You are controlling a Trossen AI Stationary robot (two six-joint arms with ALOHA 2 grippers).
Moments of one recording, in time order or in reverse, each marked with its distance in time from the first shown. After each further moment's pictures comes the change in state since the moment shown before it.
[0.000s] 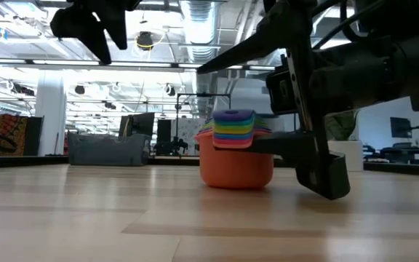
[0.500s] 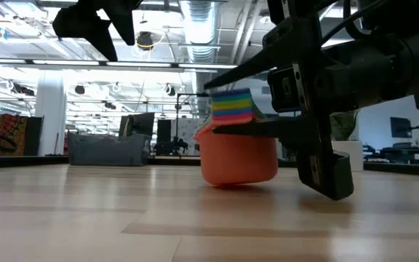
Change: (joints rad) left arm 0.000 0.004 0.000 0.053 0.004 -0.035; right arm 0.007 0.002 -0.001 -0.016 0.004 -0.037
